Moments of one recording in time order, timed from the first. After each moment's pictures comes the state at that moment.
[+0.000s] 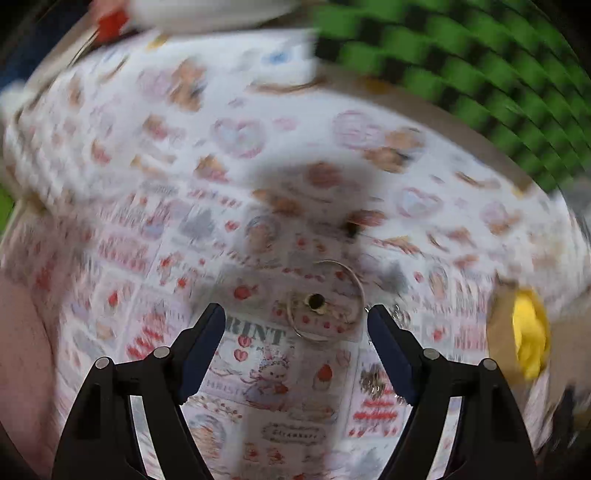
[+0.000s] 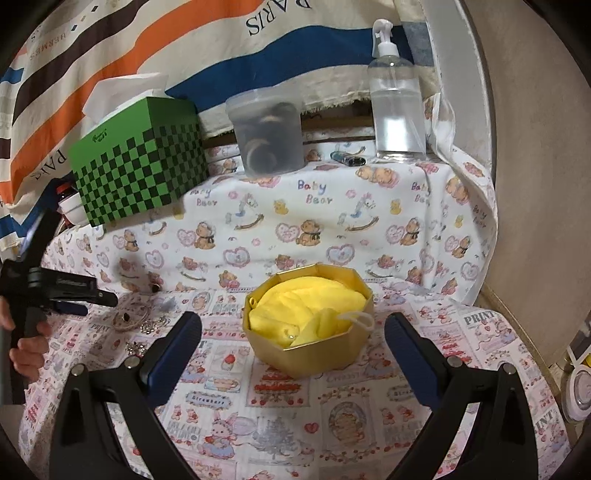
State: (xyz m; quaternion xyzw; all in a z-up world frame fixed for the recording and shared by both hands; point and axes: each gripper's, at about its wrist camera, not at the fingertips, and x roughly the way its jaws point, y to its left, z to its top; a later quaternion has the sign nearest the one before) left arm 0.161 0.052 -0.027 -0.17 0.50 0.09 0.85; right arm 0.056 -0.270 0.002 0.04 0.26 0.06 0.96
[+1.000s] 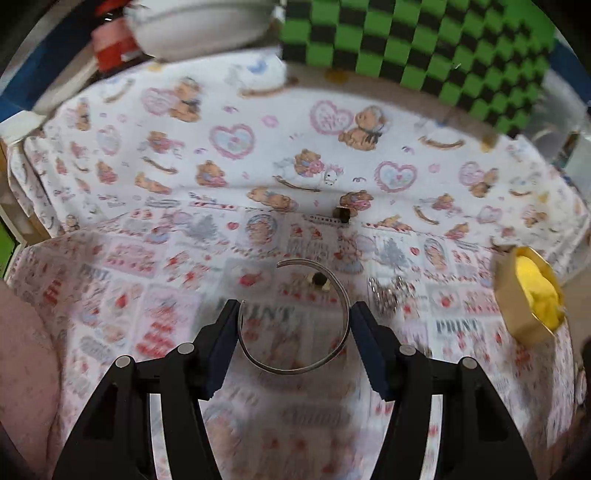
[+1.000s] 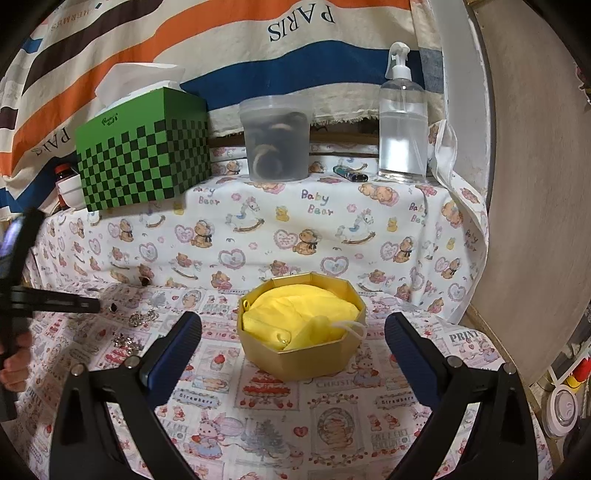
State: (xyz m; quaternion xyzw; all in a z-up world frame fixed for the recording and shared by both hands) left arm 0.114 0.043 -0.030 -0.08 0.44 0.05 0.89; right arm 0.051 -0.260 0.001 -0.01 0.24 0.04 0.97
